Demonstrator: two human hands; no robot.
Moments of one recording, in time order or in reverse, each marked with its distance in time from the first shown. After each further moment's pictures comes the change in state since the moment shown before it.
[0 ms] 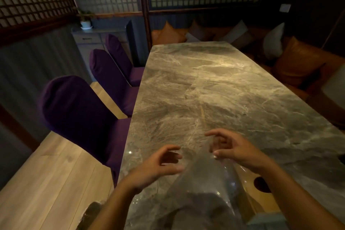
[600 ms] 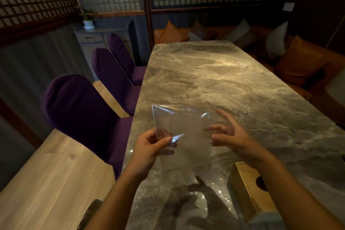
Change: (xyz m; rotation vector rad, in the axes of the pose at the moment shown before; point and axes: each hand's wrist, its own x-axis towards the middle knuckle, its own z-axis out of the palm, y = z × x) left_hand 0.007 0.022 0.000 -0.323 0.443 0.263; right_hand 0.010 -0.012 0.007 0.258 0.148 0.020
